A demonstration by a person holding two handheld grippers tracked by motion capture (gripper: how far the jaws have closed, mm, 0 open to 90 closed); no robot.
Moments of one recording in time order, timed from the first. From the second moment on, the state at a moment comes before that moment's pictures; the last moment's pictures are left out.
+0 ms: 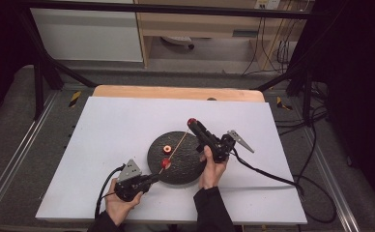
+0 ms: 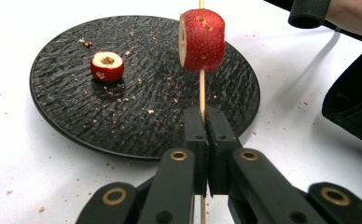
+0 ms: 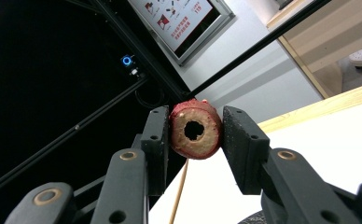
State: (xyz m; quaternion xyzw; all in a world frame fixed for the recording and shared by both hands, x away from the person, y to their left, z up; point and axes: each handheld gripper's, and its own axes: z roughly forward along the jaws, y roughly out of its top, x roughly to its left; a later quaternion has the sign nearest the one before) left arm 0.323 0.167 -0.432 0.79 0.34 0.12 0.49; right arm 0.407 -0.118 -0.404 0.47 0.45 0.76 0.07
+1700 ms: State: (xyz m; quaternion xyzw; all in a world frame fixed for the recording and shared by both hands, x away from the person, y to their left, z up) left arm 0.361 0.123 -0.398 0.76 0.35 0.13 0.52; right arm 0.395 -0.114 -0.411 0.46 0.48 0.75 0.05
